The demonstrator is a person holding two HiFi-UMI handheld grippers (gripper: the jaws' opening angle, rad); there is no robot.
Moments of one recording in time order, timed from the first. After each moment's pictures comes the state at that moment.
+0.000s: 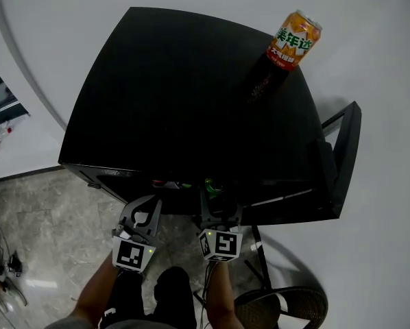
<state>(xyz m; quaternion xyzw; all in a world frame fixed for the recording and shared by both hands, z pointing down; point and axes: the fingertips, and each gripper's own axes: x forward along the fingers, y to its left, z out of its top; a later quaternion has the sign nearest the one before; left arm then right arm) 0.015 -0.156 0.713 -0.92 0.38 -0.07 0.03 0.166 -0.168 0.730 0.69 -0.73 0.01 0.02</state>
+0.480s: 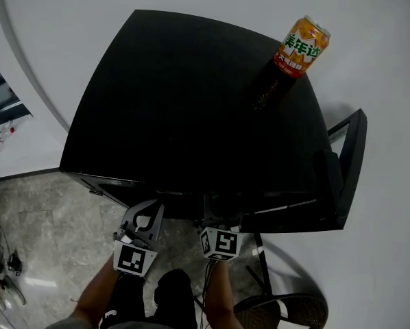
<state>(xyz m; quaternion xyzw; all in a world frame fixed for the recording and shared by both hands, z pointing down) 0.015 -0.162 0.713 -0.92 0.38 -0.08 0.05 0.171 -0.189 0.740 0.70 -0.72 0.00 0.02</state>
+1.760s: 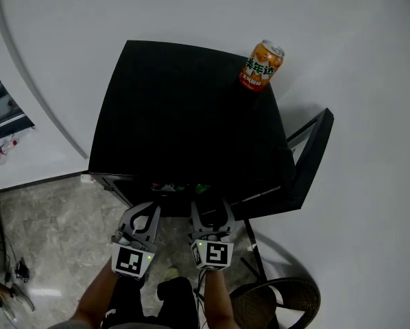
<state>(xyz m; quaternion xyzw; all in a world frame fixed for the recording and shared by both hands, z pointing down) 0.009 -0.132 0.623 -0.93 0.37 -0.06 0.03 0.141 -0.132 0.650 0.69 -0.73 0.00 0.02</state>
